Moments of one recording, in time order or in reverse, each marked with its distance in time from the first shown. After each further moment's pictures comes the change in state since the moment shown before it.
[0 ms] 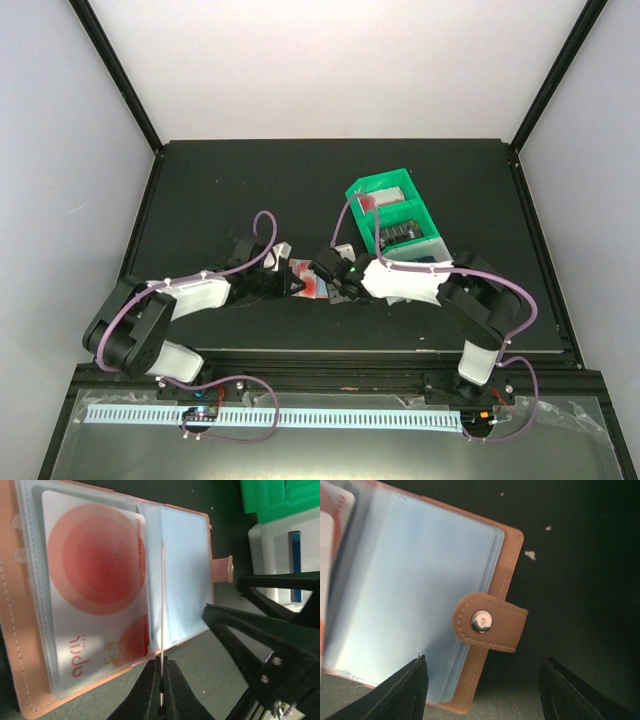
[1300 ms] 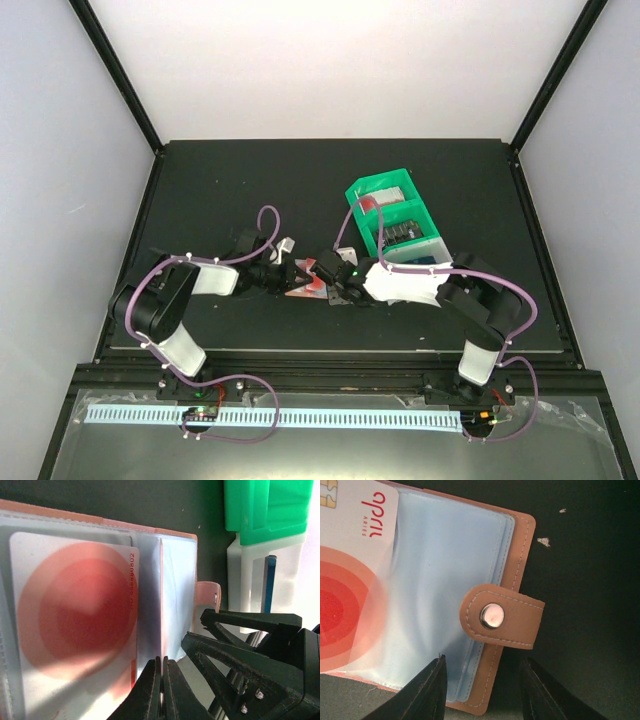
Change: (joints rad) left arm 0.057 0.218 0.047 0.207 0.201 -0.095; right arm 0.002 0.010 -0.048 0.072 -0.042 0.077
